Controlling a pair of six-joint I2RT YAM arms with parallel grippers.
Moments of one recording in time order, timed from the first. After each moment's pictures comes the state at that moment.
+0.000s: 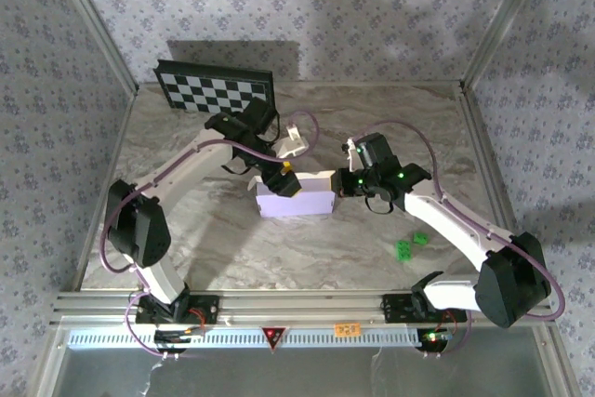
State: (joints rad) left arm -0.62 1.71 1.52 -1.00 0.57 0.45; right arm 0.55 1.28 0.94 -0.51 -0.25 0.44
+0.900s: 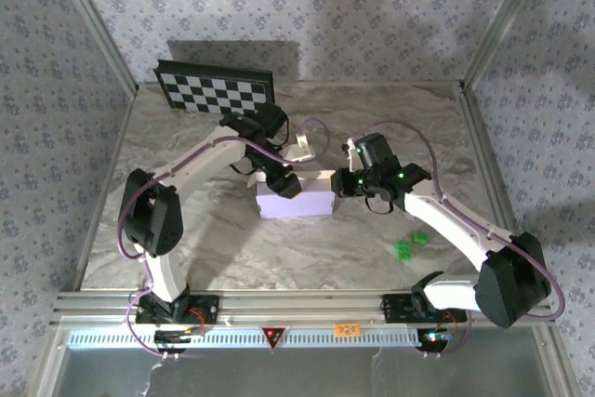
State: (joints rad) left arm -0.63 1.80 1.56 -1.05 0.55 0.55; right arm 0.55 1.28 0.94 -0.52 -0.25 0.44
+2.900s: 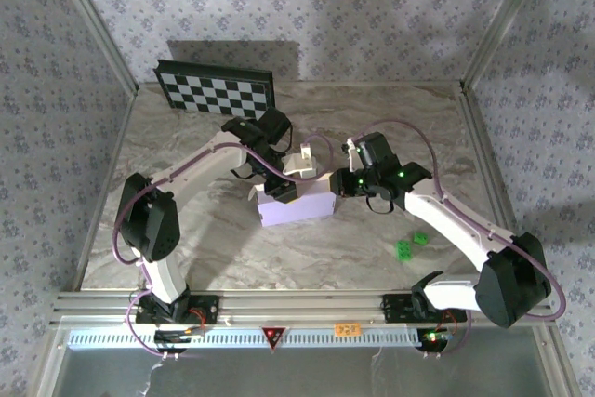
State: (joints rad) left arm -0.68 1.77 1.52 -1.07 0.46 0.69; right arm 0.55 1.27 0.96 -0.56 -0.22 0.42
